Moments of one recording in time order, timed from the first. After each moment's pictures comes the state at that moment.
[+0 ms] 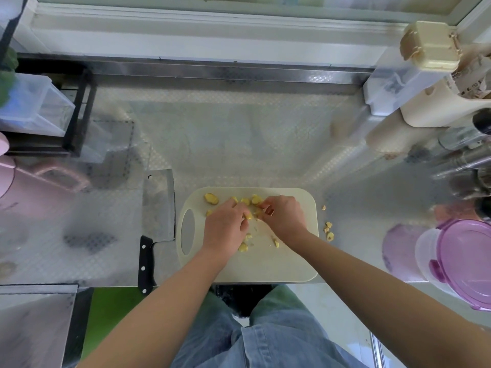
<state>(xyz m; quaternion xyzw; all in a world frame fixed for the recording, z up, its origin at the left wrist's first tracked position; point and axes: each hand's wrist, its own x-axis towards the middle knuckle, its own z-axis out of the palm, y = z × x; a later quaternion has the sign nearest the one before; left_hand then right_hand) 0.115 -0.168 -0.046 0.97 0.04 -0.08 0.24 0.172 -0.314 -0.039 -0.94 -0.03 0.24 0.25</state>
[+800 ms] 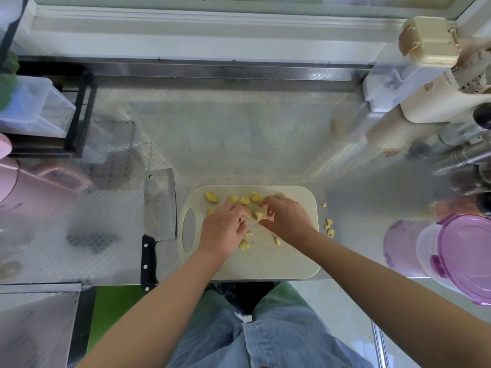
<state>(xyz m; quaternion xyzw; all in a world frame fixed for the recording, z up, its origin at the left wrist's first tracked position) 0.105 -0.159 -0.051 0.96 0.00 -0.06 0.26 0.165 -0.331 -0.036 -0.93 -0.19 0.23 0.21</state>
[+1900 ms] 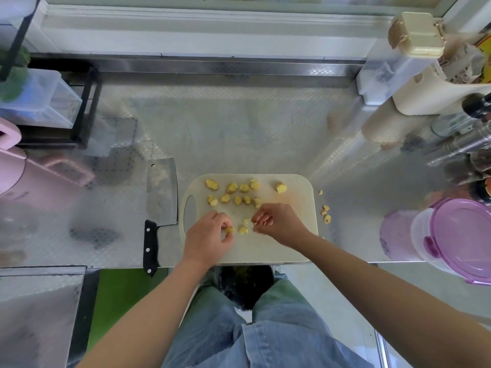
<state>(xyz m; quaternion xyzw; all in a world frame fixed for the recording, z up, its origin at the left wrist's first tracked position) 0.049 -0.142 -0.061 0.96 0.05 -0.06 0.28 0.125 -0.332 -0.036 -0.86 -0.10 0.31 0.39</state>
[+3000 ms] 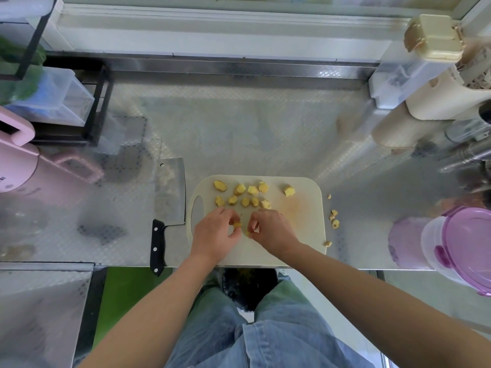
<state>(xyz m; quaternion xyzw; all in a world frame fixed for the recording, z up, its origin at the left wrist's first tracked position) 0.061 -0.141 -0.051 0.95 0.06 -0.08 0.29 0.114 -0.298 -0.045 -0.92 -0.19 0.27 0.22</state>
